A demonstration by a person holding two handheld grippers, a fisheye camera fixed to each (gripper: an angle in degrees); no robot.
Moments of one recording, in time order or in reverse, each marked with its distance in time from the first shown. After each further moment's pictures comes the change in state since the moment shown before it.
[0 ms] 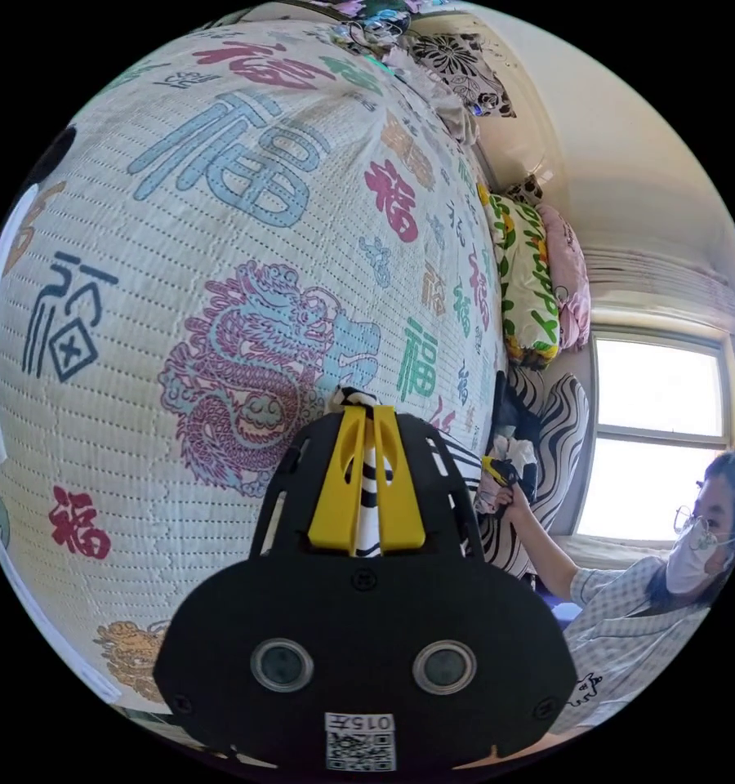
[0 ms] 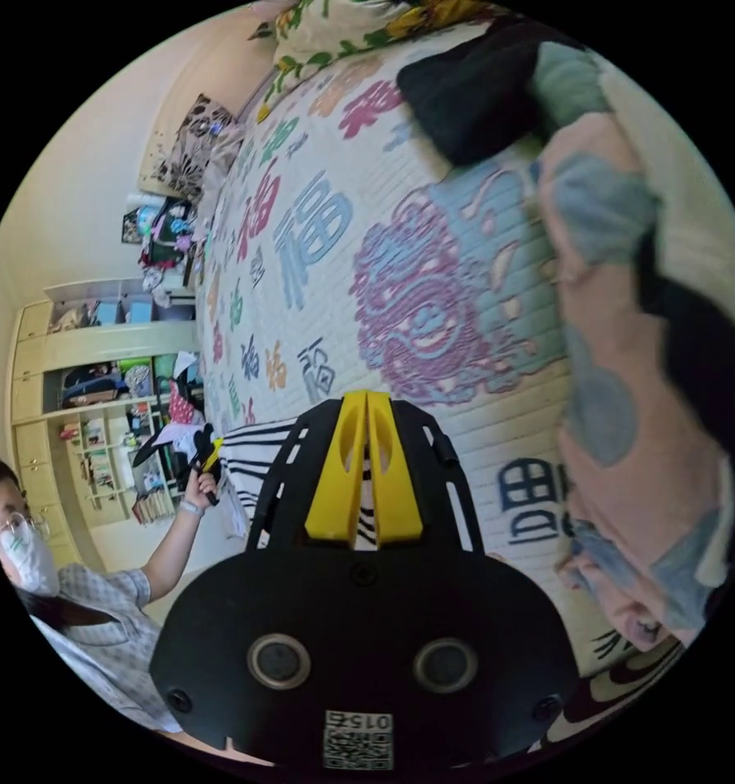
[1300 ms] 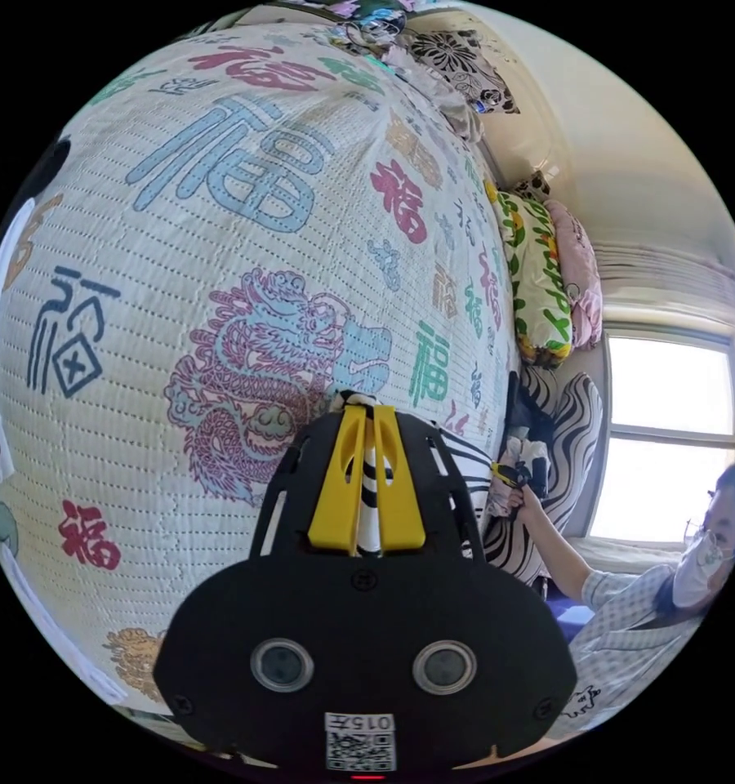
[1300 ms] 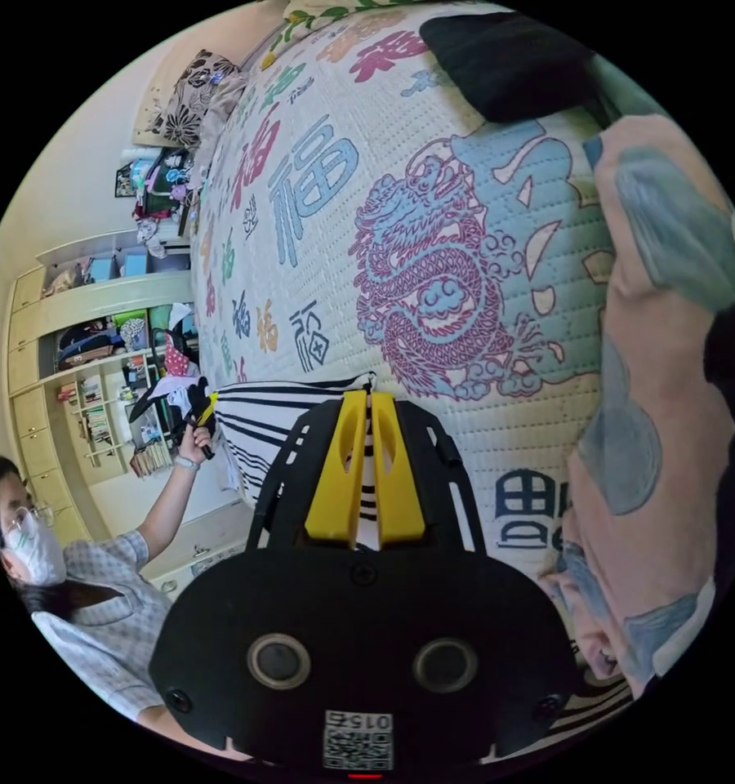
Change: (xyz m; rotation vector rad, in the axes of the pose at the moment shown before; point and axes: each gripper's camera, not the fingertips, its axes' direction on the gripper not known) left arm -0.046 0.013 -0.060 0.003 -0.052 0.018; right arm 0.044 -0.068 0.040 -0.208 0.010 -0.070
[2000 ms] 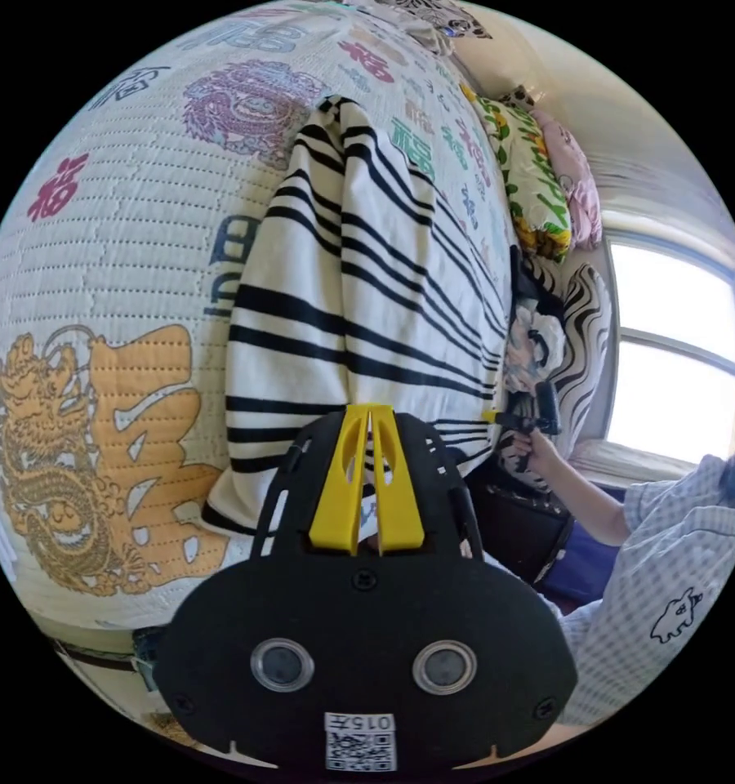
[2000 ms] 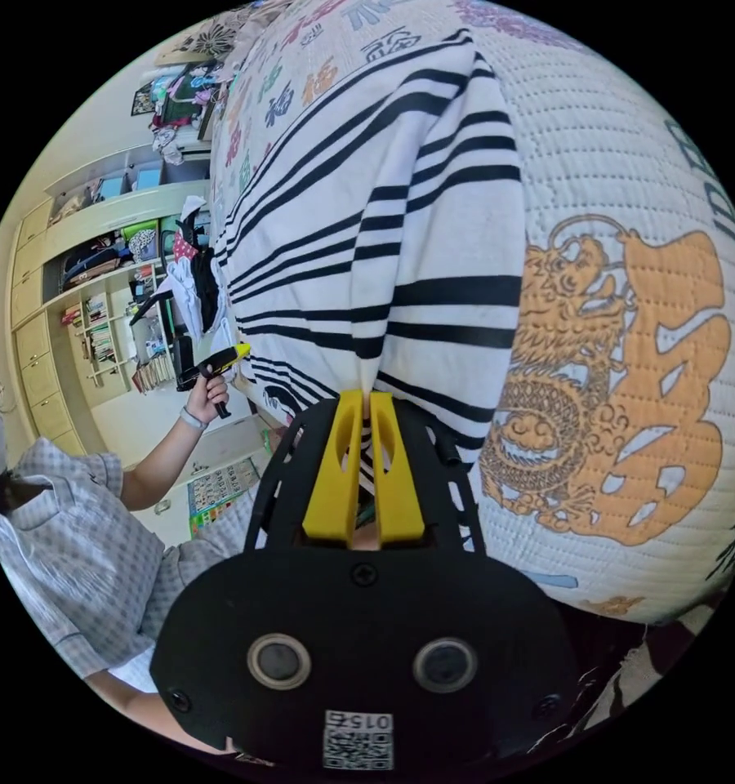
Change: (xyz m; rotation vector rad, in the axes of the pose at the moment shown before) left arm -0.018 0.212 0.015 -0.264 -0.047 0.112; right arm -0.038 0.102 0.190 -0.252 -0.043 -0.109
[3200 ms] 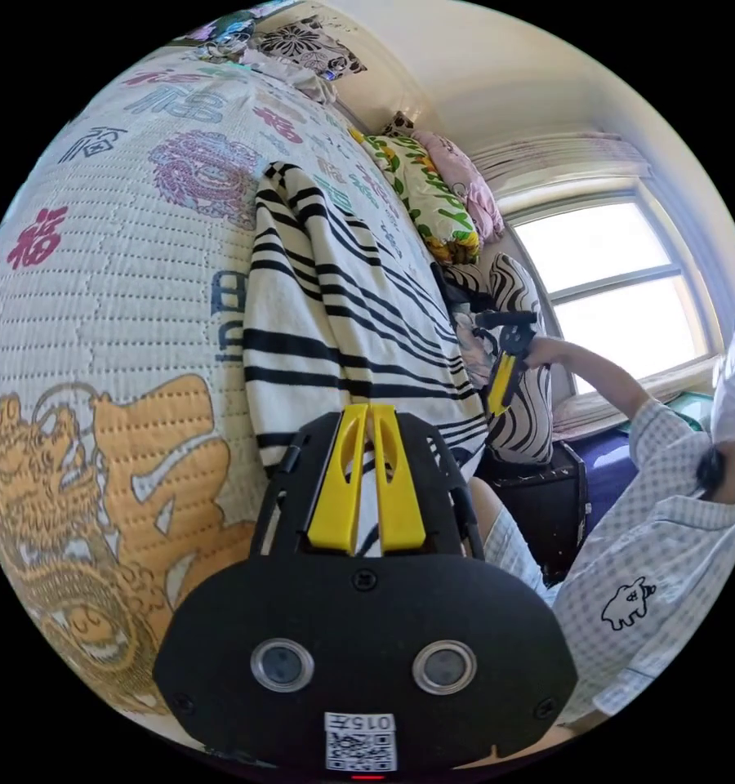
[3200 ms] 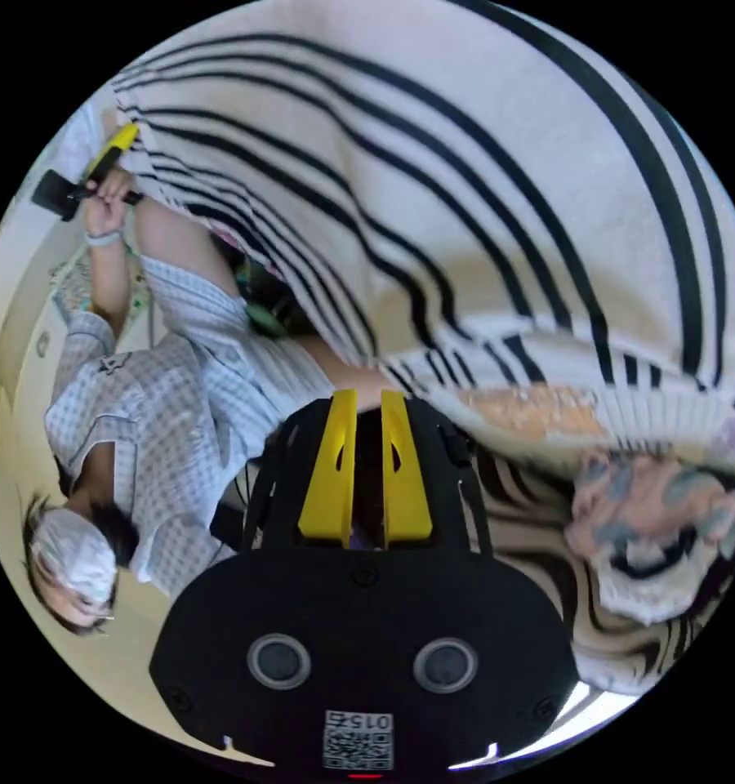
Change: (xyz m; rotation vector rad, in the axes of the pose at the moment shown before) left arm -0.069 0.178 -0.004 0.239 0.176 0.300; right arm -0.169 -0.212 0.377 -1.188 0.618 -0.077
